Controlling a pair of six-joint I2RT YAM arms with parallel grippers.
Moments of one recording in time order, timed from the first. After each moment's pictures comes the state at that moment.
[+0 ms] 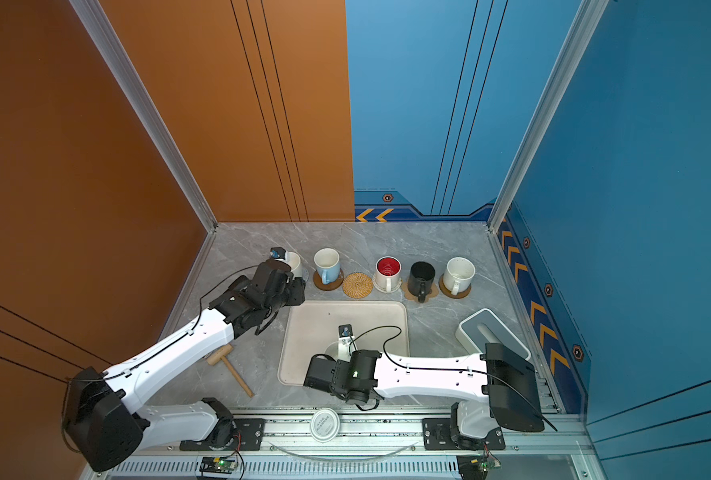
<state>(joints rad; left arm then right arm) -0.59 1.26 0.99 -0.45 -0.31 -0.49 1.39 1.51 1.10 -0.89 0.40 1.17</state>
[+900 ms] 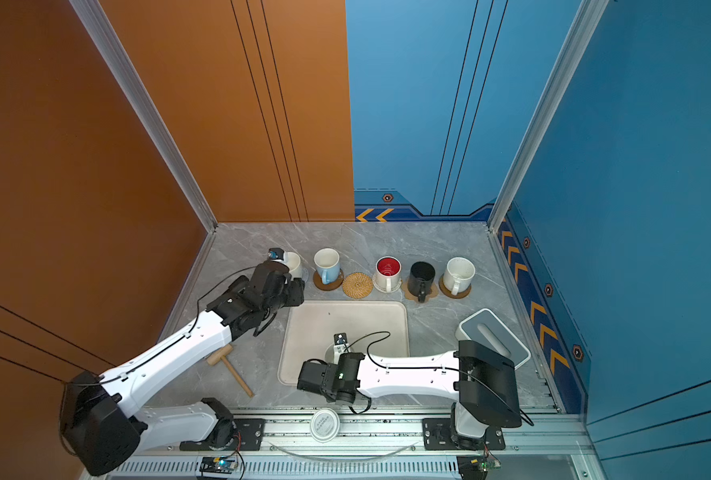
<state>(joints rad) -0.59 1.24 0.98 -0.45 -0.31 -0.49 1.37 1.62 1.11 -0.89 0.30 1.18</state>
